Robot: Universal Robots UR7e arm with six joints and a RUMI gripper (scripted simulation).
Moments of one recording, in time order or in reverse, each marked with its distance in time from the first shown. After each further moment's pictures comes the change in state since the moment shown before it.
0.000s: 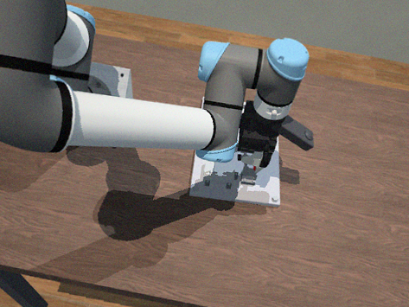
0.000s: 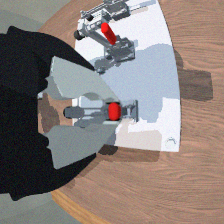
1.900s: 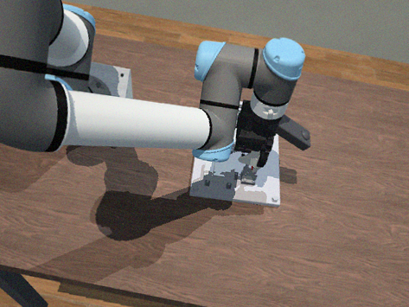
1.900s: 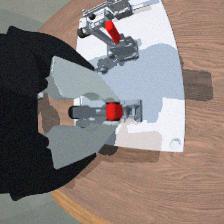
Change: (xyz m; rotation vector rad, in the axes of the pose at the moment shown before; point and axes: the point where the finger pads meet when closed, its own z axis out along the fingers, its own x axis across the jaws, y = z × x) arm 0.000 0.007 0.000 0.000 0.000 0.000
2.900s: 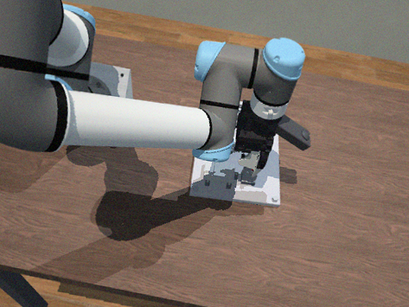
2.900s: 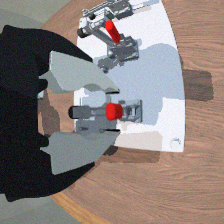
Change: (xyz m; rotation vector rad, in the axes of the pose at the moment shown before) arm 0.000 0.000 0.000 -0.001 0.000 0.000
